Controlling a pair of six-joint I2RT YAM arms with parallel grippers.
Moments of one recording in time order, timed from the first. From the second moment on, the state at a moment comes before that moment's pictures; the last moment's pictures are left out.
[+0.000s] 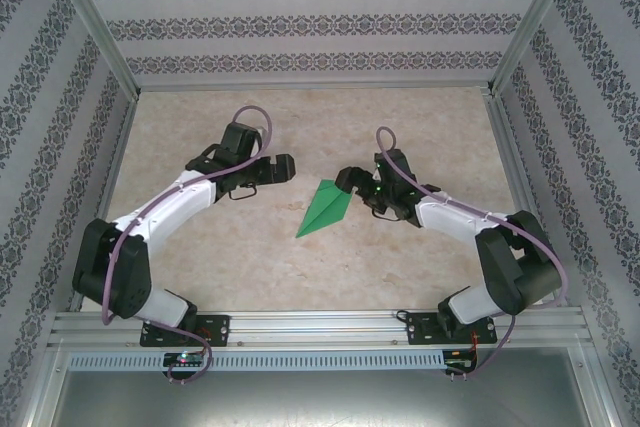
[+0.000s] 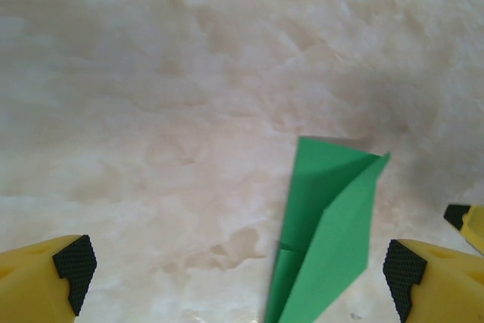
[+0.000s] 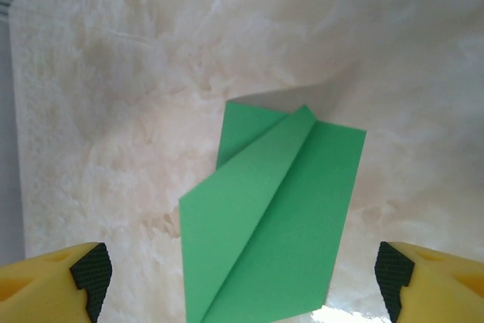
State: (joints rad) left arm -0.38 1.46 1.05 -0.43 0.11 -0.49; right arm 0.47 1.48 0.73 -0.01 -0.25 0.94
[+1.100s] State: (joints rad) left arm -0.28 1.39 0.97 -0.46 0.18 -0.51; right arm 0.61 1.81 0.81 0.31 -0.26 1.18
